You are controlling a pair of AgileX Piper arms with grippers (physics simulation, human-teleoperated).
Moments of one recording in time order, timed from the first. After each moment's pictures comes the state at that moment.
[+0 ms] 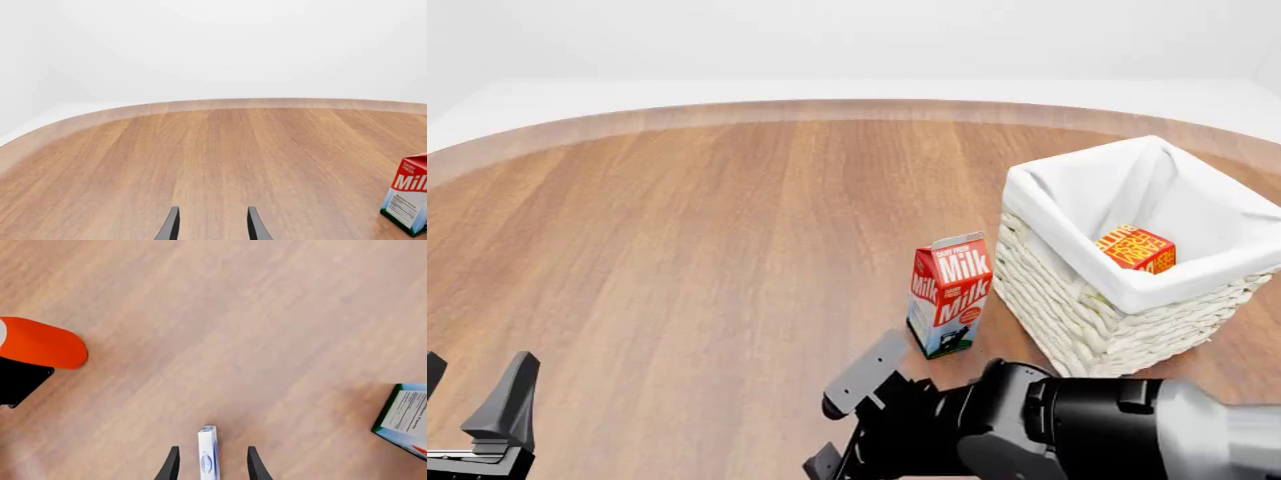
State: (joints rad) left arm 0.00 0.01 0.00 0.00 0.00; right arm 1.05 1.50 -0.74 0.25 0.23
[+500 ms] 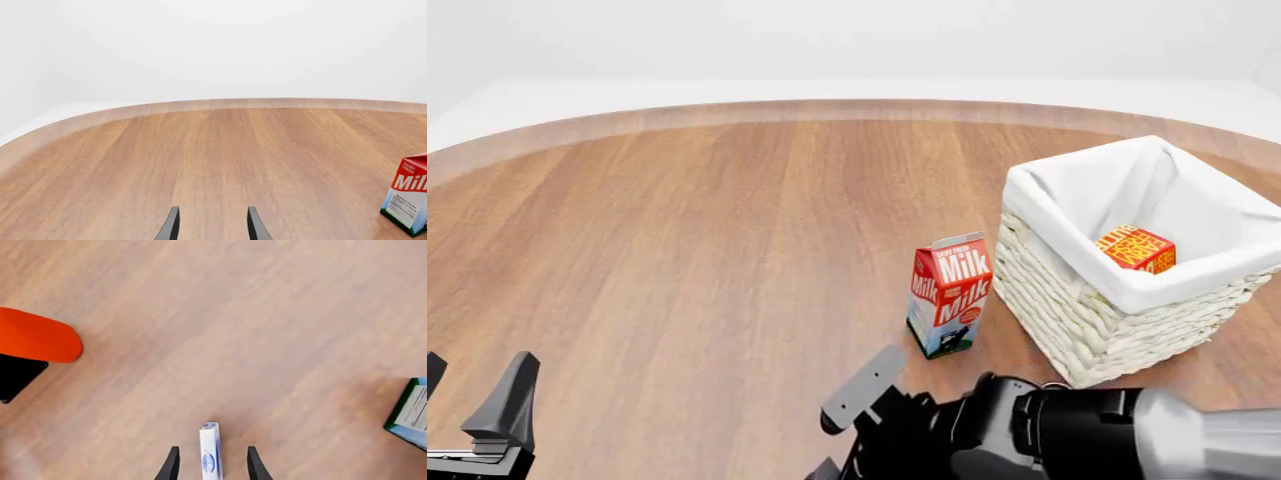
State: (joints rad) left arm 0.00 0.01 0.00 0.00 0.00; right arm 1.06 1.54 -0.72 0.23 0.25
